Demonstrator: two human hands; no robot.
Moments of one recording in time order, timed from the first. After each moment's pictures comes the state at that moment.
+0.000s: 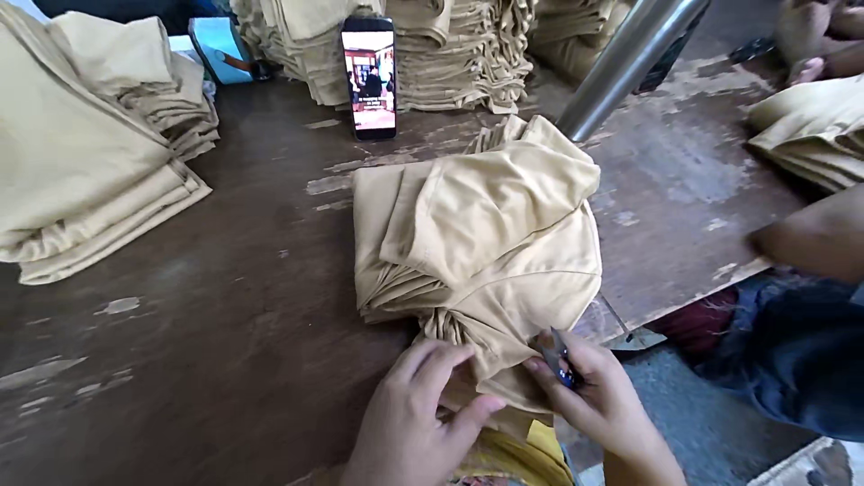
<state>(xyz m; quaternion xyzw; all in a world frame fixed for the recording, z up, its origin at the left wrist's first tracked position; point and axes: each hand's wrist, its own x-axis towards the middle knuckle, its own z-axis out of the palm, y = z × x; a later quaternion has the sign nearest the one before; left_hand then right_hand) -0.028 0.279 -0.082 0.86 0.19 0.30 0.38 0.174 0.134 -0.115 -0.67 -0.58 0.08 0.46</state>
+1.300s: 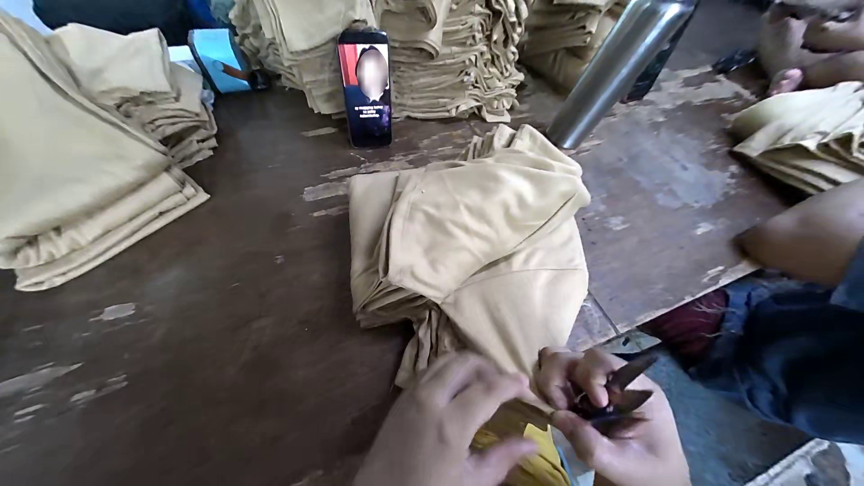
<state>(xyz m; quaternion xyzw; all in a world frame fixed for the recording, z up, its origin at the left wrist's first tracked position) -0.020 0.273 -0.069 0.86 0.05 0.28 0.42 0.156 0.132 -0.089 -0.49 -0.55 0.21 0.64</state>
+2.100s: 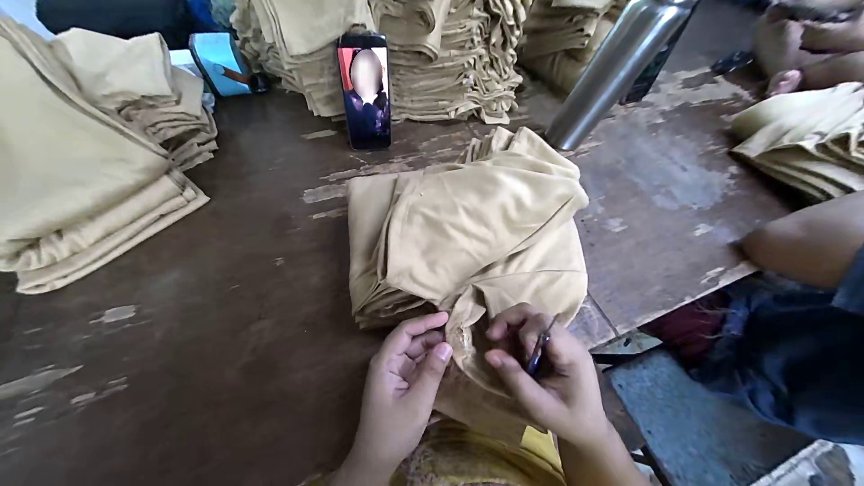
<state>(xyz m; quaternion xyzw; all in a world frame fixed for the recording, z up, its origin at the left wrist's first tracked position) -0.009 0.286 -0.097 0.59 0.16 0.37 0.70 0.155 0.178 -0.105 -0.57 -0.58 0.08 0.58</state>
